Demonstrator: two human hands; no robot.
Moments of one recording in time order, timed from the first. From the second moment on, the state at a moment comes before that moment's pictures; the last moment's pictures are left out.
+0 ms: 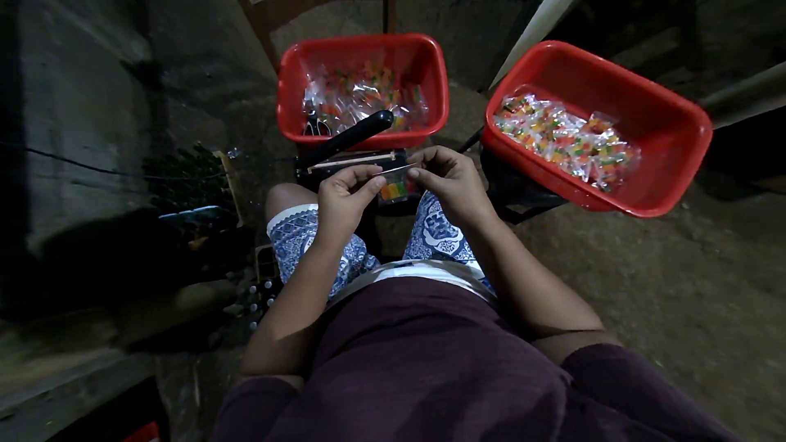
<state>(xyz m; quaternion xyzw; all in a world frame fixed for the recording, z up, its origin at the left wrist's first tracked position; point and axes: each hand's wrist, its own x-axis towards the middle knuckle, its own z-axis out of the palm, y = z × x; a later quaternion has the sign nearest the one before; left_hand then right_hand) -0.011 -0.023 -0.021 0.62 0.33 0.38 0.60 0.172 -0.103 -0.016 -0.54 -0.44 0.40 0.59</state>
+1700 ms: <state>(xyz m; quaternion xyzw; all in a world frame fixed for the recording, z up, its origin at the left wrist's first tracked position) 0.032 0.056 -0.141 0.43 0.54 0.27 0.67 0.193 0.007 -0.152 -0.64 -0.42 0.50 0.41</state>
